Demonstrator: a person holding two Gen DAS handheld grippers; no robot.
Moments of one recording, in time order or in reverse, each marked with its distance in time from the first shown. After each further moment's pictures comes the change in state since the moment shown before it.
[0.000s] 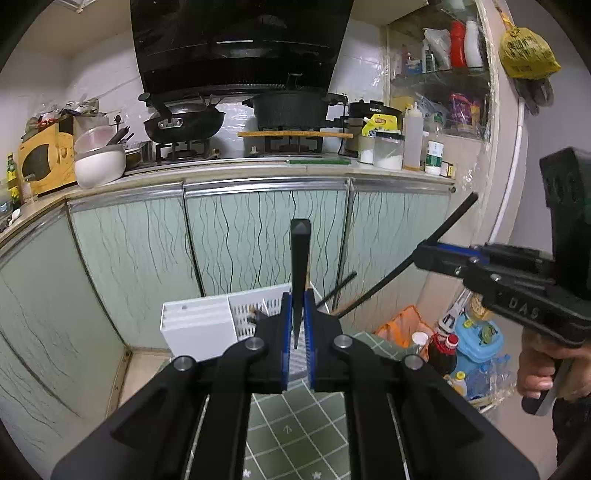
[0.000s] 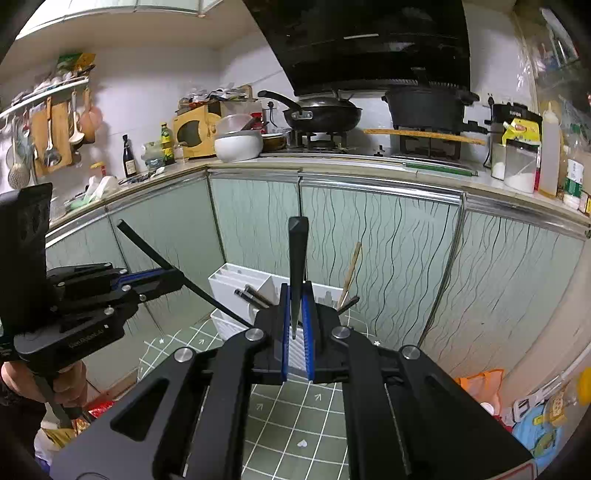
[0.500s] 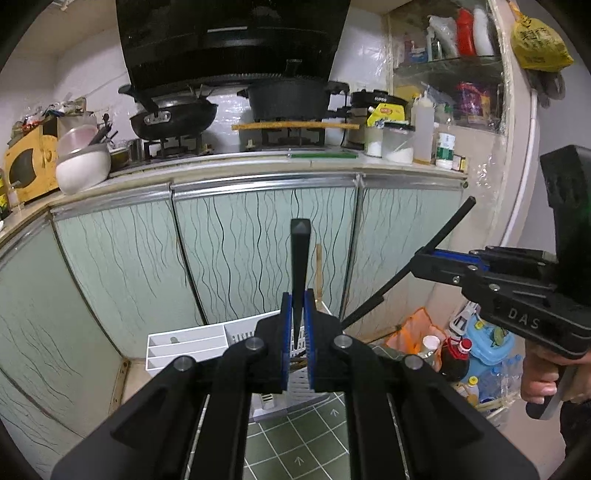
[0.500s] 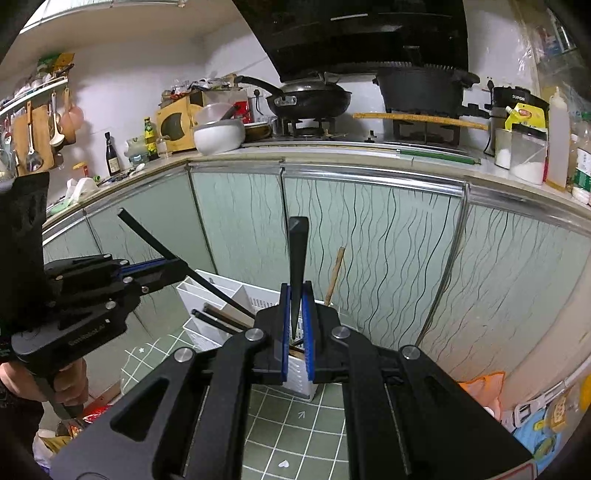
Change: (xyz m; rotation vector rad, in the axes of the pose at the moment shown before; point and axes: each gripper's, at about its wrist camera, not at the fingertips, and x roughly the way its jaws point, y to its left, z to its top) left arm 0.073 0.010 0.023 0.025 0.032 -0.002; right arm 0.065 -0.036 0.019 0.013 0.046 -0.025
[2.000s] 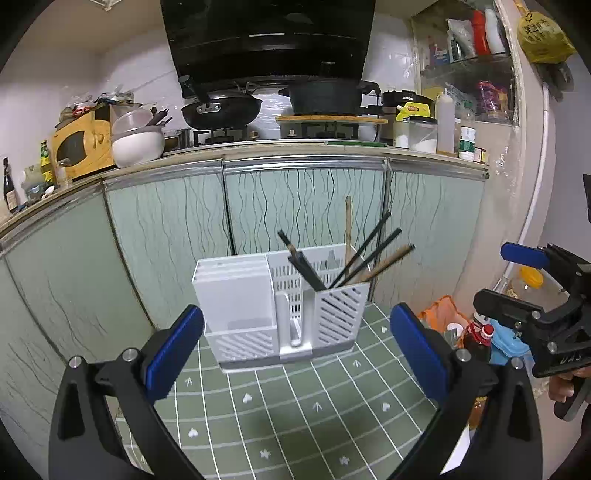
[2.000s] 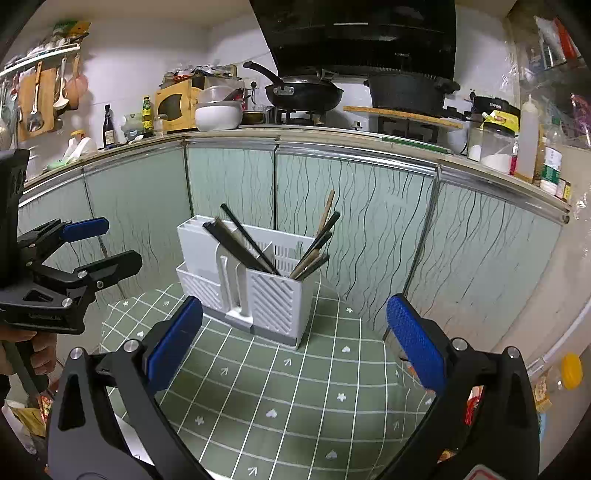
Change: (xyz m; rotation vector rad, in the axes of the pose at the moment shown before) left arm -0.074 -0.007 -0.094 -0.051 -0.031 0.157; right arm -0.062 0.038 -0.100 -0.075 -0.018 -0.113
